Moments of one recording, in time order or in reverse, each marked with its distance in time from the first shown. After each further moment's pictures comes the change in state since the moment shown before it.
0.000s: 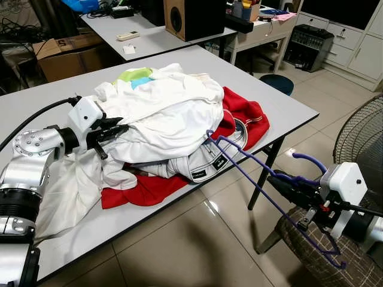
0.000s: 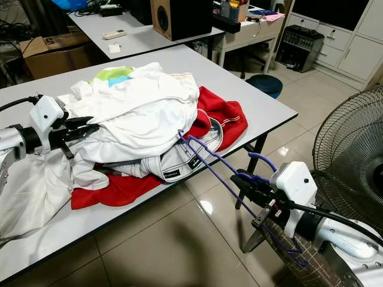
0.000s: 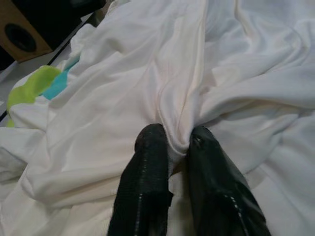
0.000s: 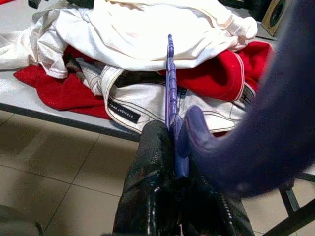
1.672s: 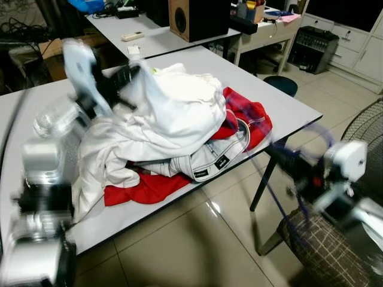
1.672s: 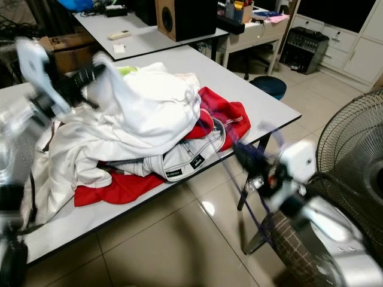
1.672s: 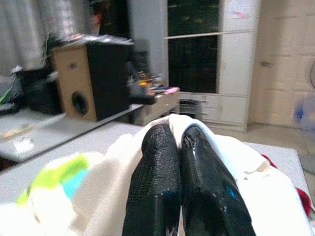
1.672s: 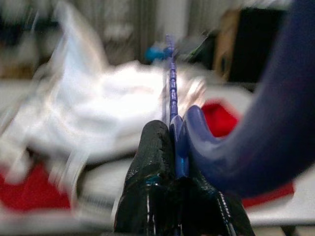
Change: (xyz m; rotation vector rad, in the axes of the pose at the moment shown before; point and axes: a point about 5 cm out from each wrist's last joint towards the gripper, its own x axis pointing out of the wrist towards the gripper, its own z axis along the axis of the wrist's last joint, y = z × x) left arm 0.028 -0.018 0.080 -0.345 -0.422 0.292; right arm 0.032 -0.010 0.023 0.165 -0.316 -0.236
